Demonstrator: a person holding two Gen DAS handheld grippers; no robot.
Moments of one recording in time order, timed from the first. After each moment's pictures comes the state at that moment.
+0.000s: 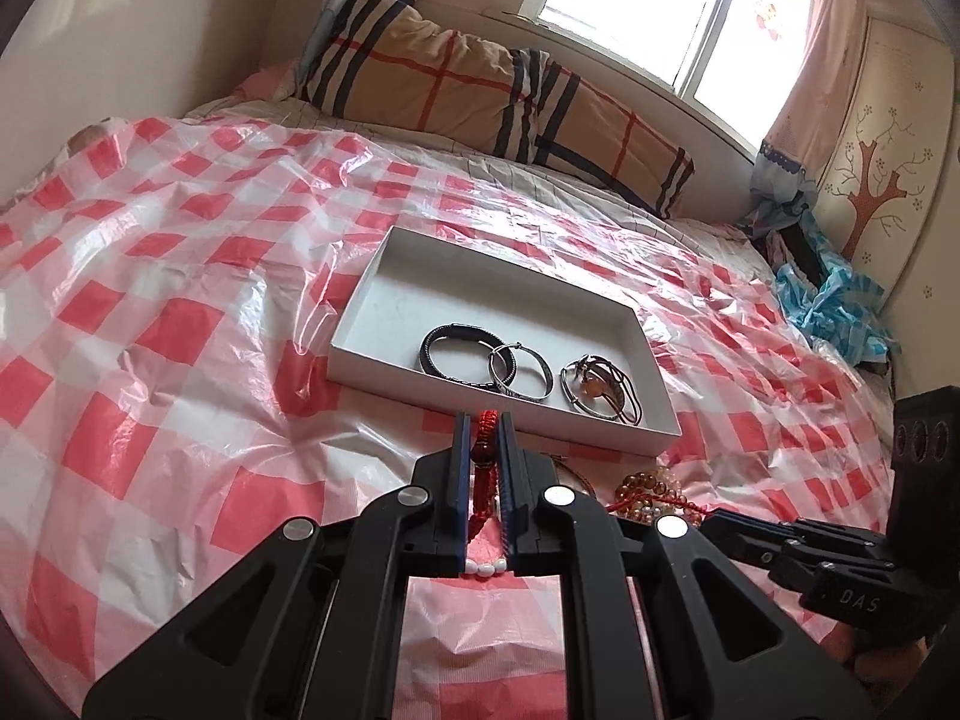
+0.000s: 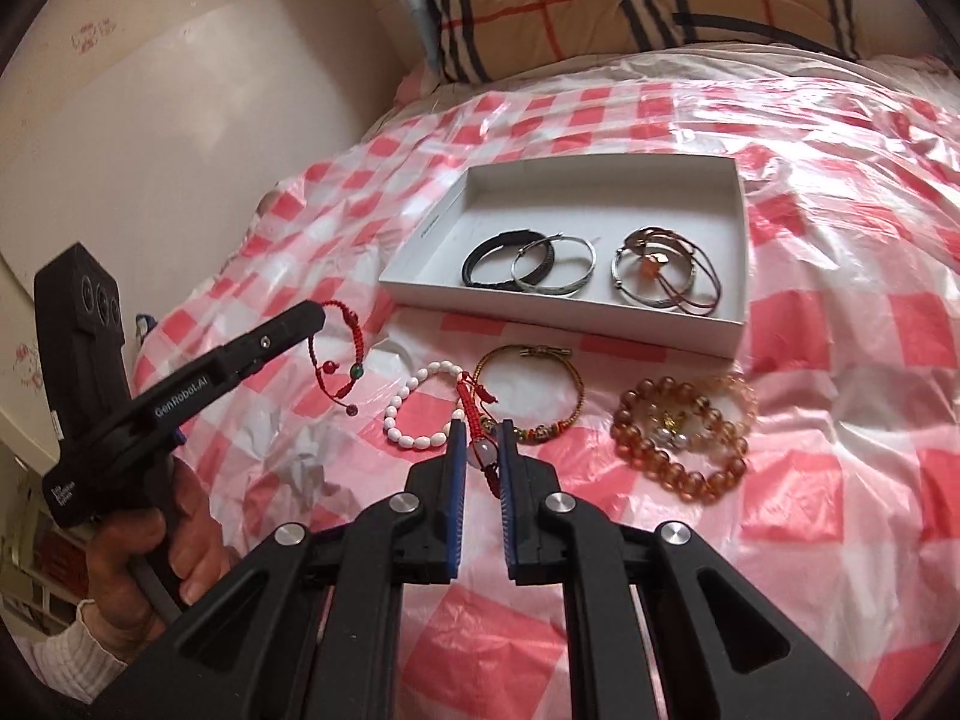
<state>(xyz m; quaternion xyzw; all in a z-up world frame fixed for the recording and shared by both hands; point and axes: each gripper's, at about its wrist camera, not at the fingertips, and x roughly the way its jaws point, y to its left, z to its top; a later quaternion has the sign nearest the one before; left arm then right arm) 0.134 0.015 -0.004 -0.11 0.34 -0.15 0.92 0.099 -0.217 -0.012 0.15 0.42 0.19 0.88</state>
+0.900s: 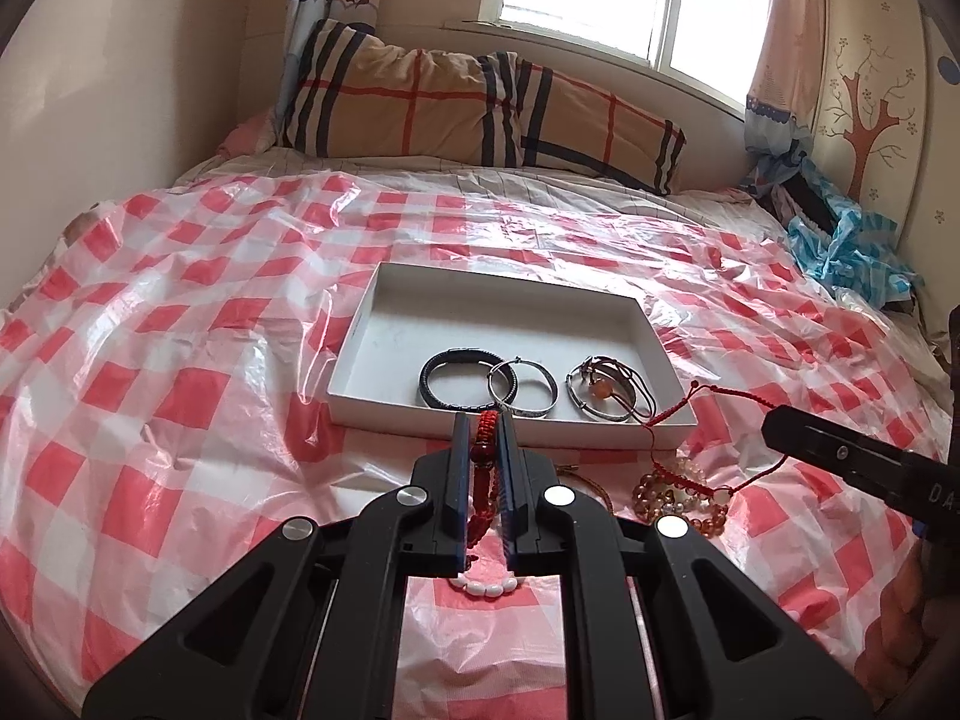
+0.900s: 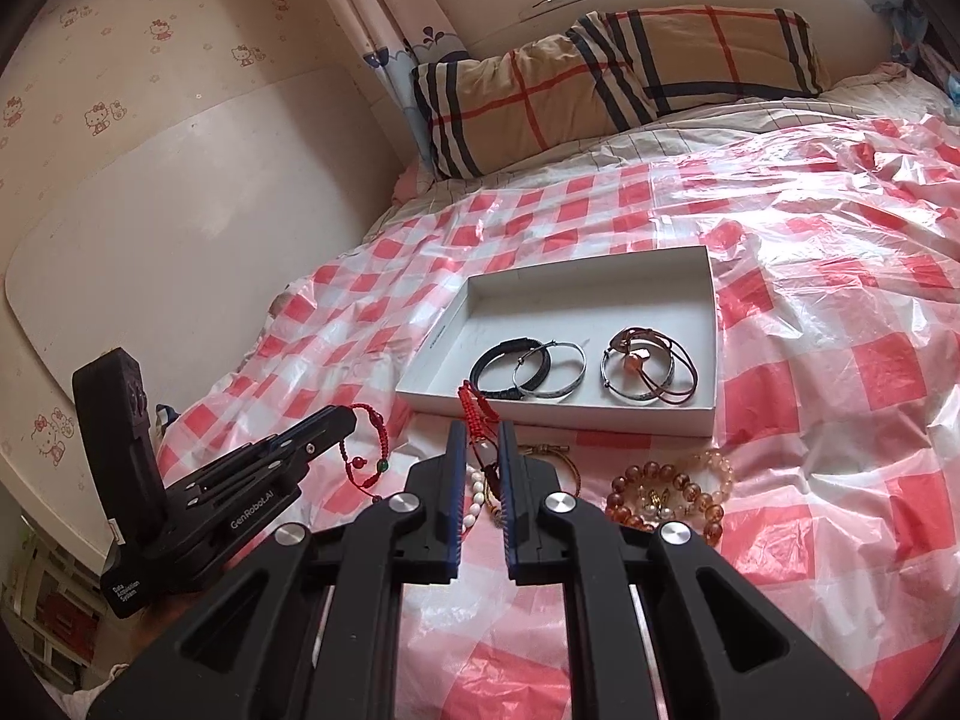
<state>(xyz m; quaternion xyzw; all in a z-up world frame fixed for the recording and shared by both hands) 0.139 -0.011 0.014 -0.02 0.32 -0.14 0.94 0.101 -0.234 0.018 0.20 0.33 0.17 0.91</state>
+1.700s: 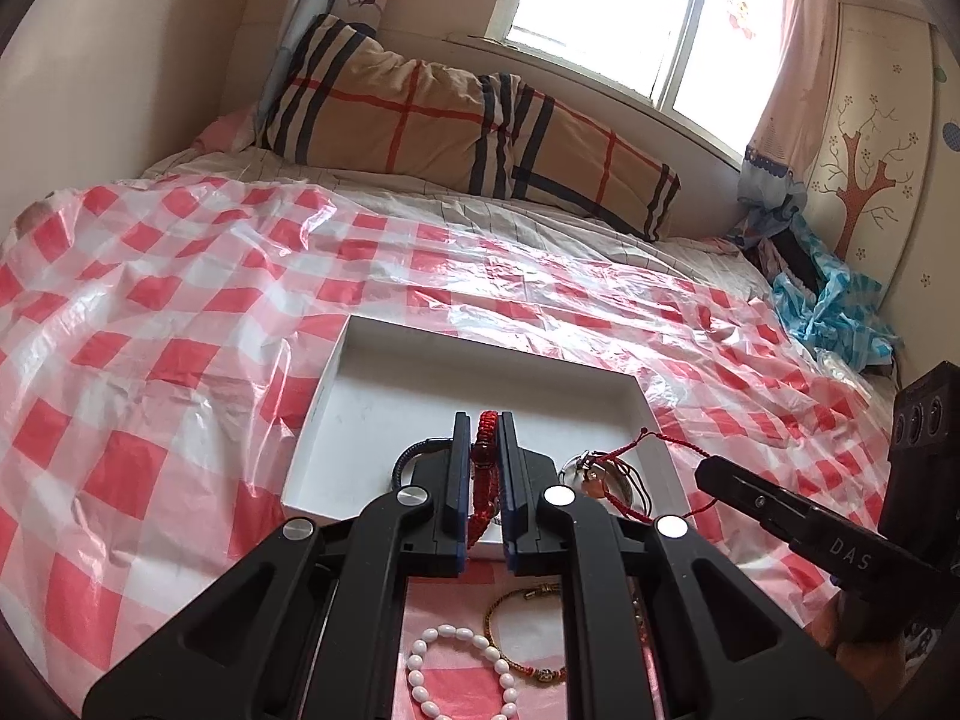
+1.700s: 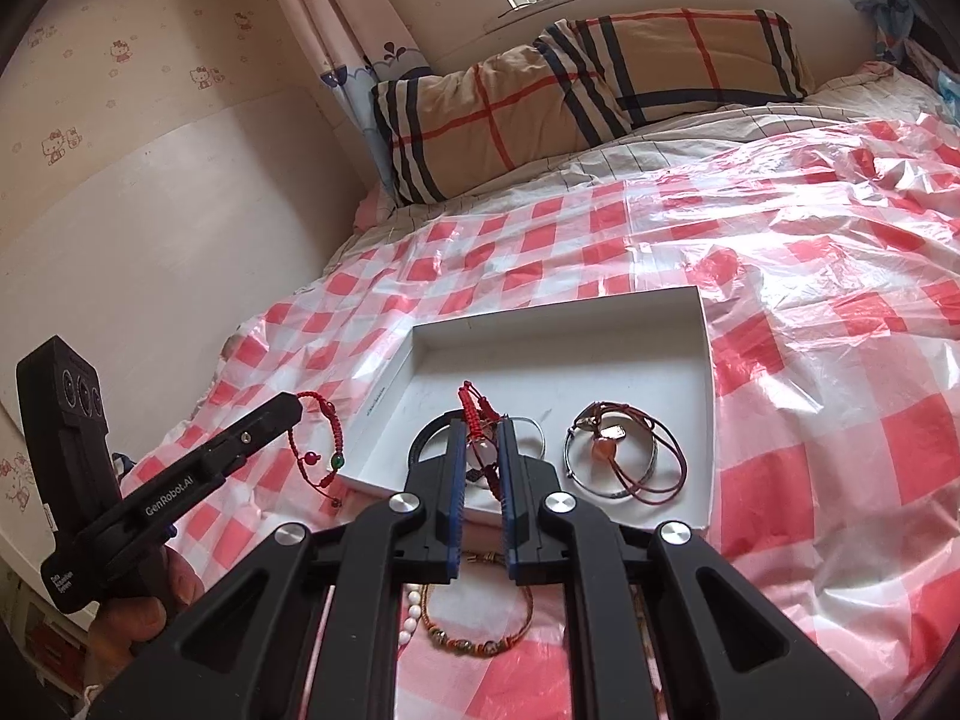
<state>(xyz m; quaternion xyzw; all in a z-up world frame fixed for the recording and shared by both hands) 0.219 -0.010 0.015 -0.09 0.30 -0.17 0.93 0.182 -0.242 -0.003 0.20 0.31 0.13 0.92</state>
